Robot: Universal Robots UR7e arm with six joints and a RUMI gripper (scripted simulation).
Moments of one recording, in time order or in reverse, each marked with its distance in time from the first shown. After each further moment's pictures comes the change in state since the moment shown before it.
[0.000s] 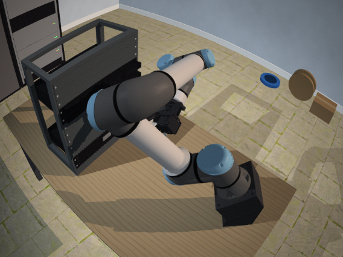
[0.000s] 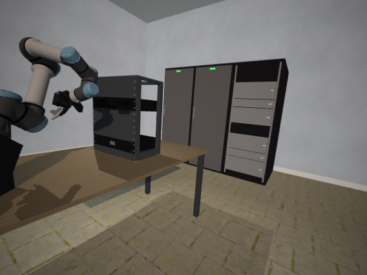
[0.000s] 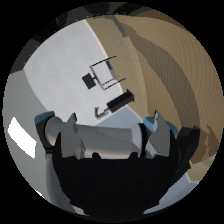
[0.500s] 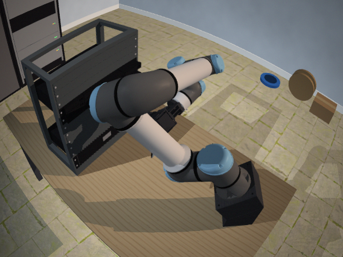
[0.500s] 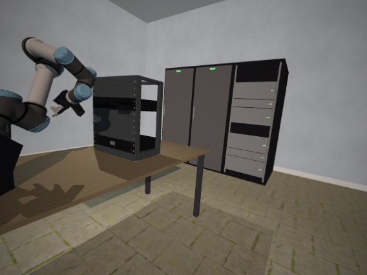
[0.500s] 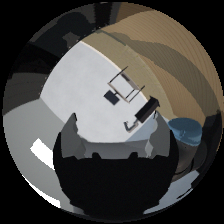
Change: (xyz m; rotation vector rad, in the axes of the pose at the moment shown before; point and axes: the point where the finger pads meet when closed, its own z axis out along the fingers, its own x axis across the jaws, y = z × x) arm -0.020 -0.035 -0.006 0.181 -0.218 0.388
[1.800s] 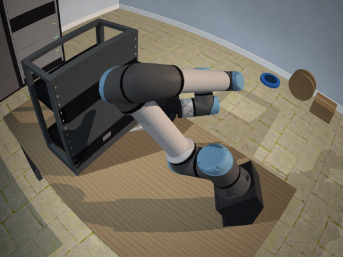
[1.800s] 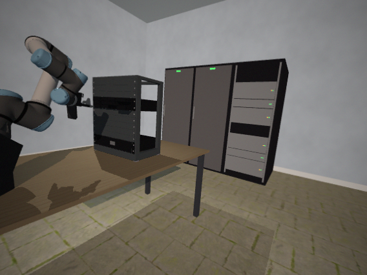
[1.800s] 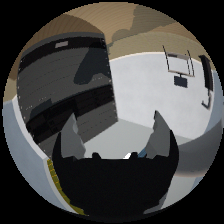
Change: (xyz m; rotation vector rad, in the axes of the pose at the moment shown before) arm -0.077 -0.065 -0.051 0.075 -0.732 1.006
